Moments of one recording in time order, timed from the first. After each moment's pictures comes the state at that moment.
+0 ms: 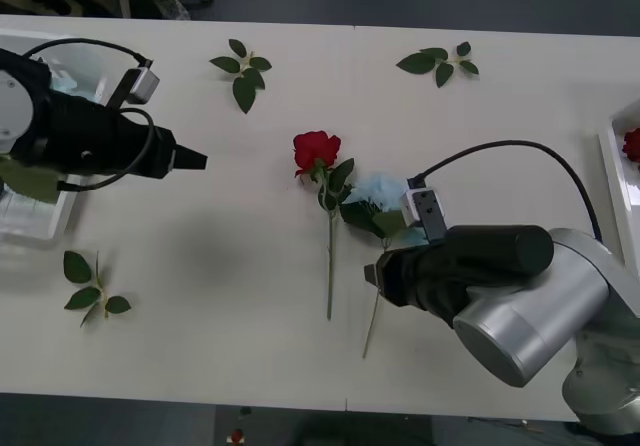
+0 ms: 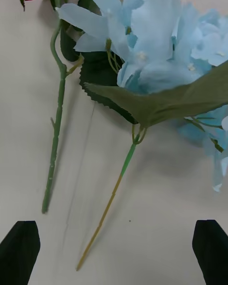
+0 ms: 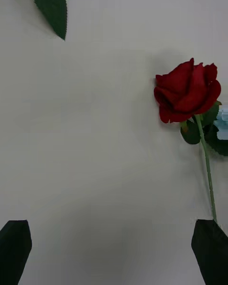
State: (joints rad) right arm -0.08 -0.41 0.48 -2.22 -0.23 1.40 1.07; left arm -0.48 0.61 -0.01 -1.57 1.09 1.35 -1.70
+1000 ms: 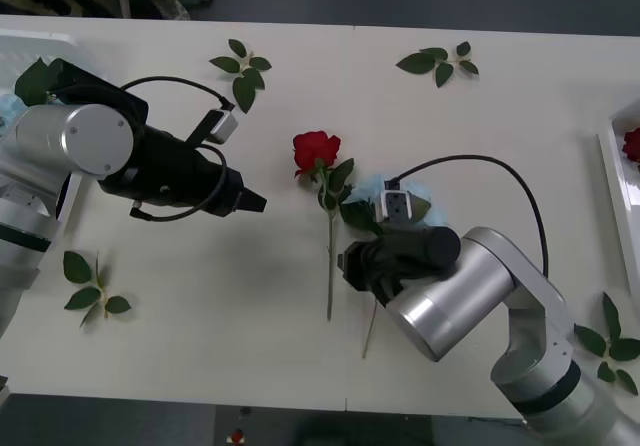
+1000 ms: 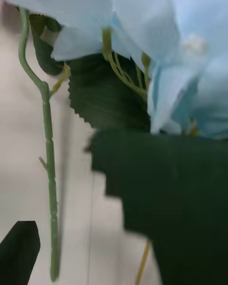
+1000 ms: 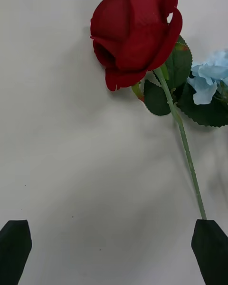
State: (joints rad) right arm -0.18 -0.29 0.57 -1.93 -0.09 1.26 0.87; left arm -0.51 0.51 -0.20 -1.58 0.99 1.35 -1.70
